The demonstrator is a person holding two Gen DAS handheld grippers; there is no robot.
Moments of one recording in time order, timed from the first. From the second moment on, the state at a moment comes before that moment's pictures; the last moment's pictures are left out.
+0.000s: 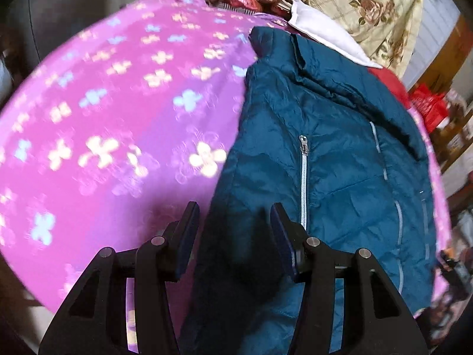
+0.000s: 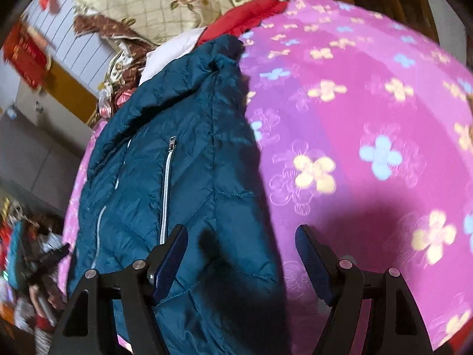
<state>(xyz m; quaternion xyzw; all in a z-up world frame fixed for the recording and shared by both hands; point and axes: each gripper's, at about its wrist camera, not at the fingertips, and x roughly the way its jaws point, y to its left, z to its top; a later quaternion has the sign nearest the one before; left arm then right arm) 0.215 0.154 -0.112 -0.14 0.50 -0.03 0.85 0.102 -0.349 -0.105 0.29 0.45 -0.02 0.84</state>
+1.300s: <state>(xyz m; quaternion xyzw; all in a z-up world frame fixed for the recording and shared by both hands) 0.156 0.165 -0.143 -0.38 0.48 -0.26 0.75 0.076 -0.297 -0.124 0.40 0.47 0.17 0.77</state>
